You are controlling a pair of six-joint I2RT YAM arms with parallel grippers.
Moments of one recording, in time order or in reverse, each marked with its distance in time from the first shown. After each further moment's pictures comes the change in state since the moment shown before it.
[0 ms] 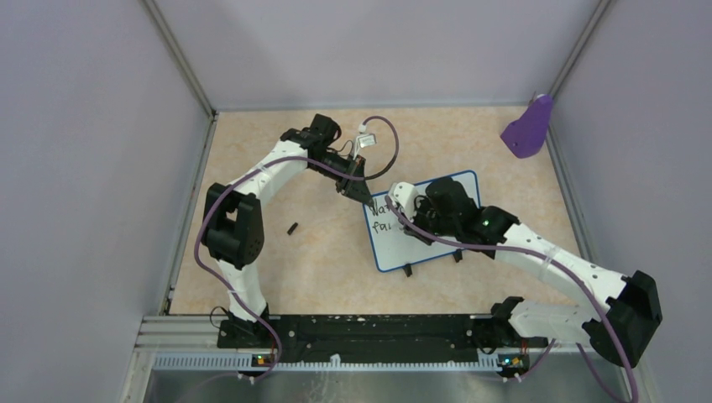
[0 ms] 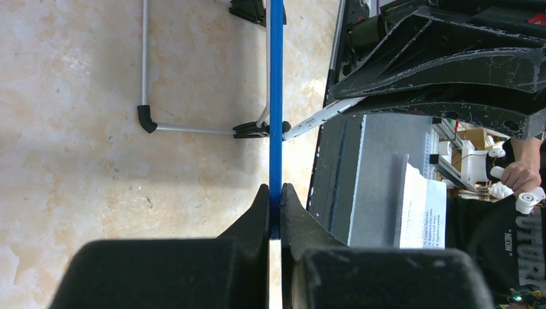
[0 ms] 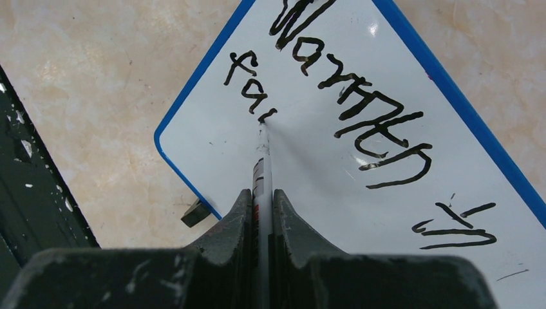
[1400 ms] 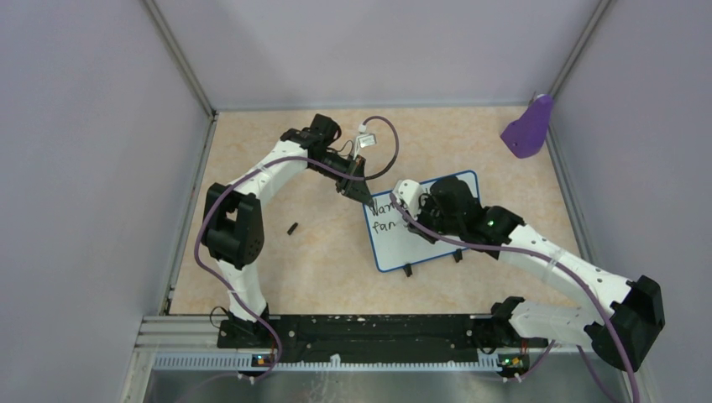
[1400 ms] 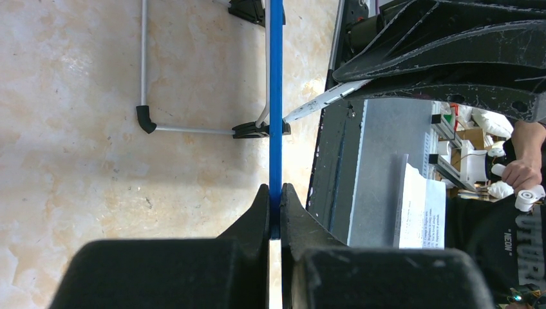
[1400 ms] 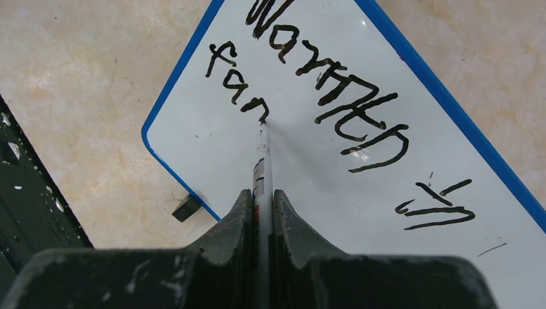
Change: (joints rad) left arm 0.000 0.000 0.000 0.000 0.002 0.000; right arm -0.018 -0.026 0.001 -0.018 0.026 0.011
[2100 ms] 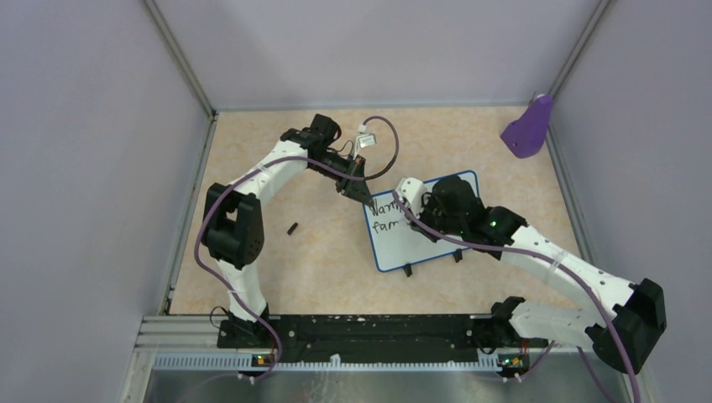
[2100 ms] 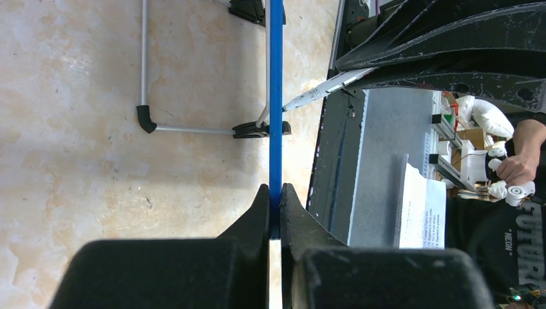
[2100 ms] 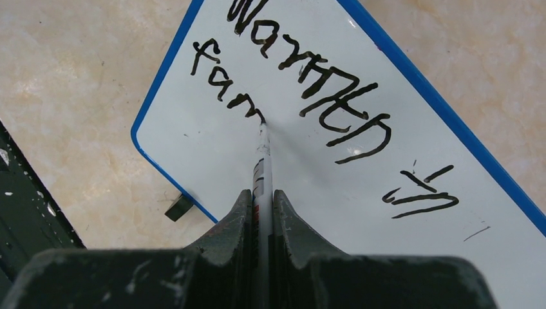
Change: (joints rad) left arm 0.000 0.000 0.000 0.000 -0.001 0.000; right arm -0.008 -0.011 0.003 -0.002 0.032 0.016
